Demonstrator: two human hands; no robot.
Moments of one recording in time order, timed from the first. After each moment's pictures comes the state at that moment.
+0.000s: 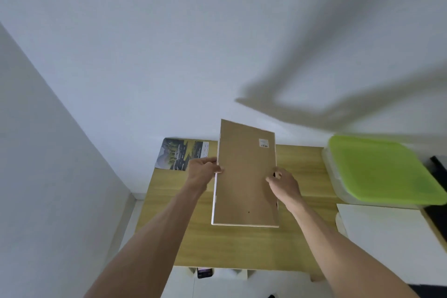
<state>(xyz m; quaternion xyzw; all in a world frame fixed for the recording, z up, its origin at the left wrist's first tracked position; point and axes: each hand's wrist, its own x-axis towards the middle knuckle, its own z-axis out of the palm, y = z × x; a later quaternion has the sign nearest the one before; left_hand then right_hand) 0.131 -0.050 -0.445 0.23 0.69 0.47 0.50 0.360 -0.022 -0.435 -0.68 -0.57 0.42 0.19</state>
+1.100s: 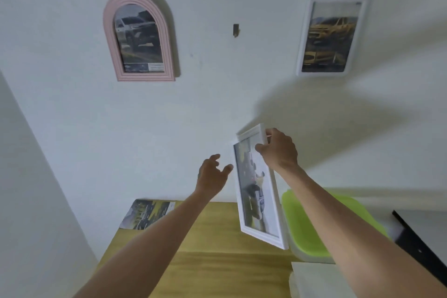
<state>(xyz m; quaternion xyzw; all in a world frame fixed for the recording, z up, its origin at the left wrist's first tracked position) 0.317 0.003 -0.287 0.50 0.71 0.43 0.23 0.491 0.051 -0.202 -0.59 -0.72 0.17 0.34</state>
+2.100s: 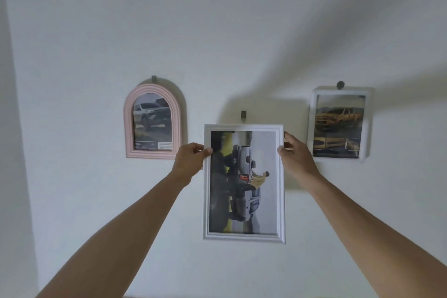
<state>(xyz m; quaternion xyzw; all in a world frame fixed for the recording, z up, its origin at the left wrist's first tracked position) 0.220 0.096 -0.069 0.48 0.60 0.62 0.17 0.486 0.164 -0.053 -0.39 -0.73 0.23 0.51</state>
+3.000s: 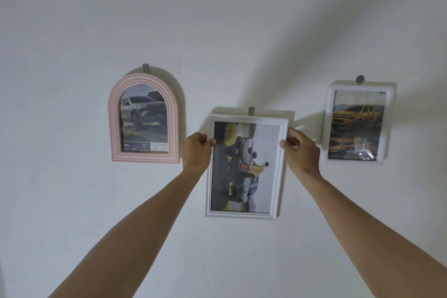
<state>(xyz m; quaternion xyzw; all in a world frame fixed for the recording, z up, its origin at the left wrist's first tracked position) 0.206 0.164 -0.064 0.46 0.62 0.63 0.03 0.447 0.234 -0.064 -0.42 -0.67 0.12 0.61</state>
